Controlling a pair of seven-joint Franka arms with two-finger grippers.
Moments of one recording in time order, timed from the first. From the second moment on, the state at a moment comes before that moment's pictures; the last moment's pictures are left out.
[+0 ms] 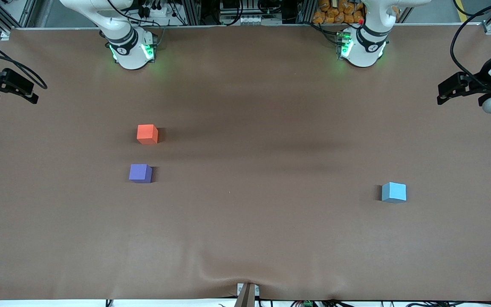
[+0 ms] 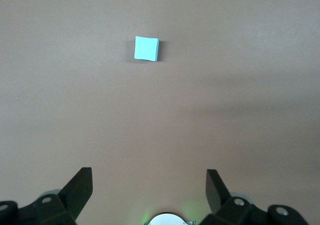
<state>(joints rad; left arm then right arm) -0.09 0.01 0.01 -1.50 0.03 1.43 -0.01 0.00 -0.07 -0.02 -1.56 0.01 1.48 0.03</state>
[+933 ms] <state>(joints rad) -0.09 0.20 0.01 -1.50 0.09 1.58 -0.01 0.00 -0.07 -0.02 -1.56 0.01 1.48 0.03</state>
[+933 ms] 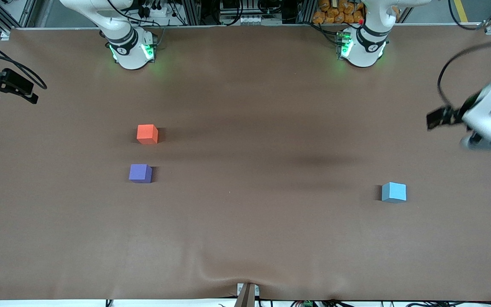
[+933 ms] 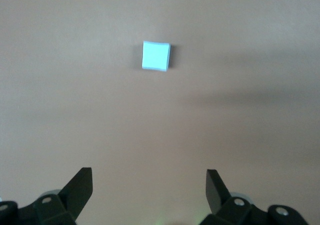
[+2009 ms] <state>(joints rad) 0.04 0.70 0.01 -1.49 -0.07 2.20 0.23 0.00 -0.07 -0.02 -1.56 0.01 1.48 0.03</state>
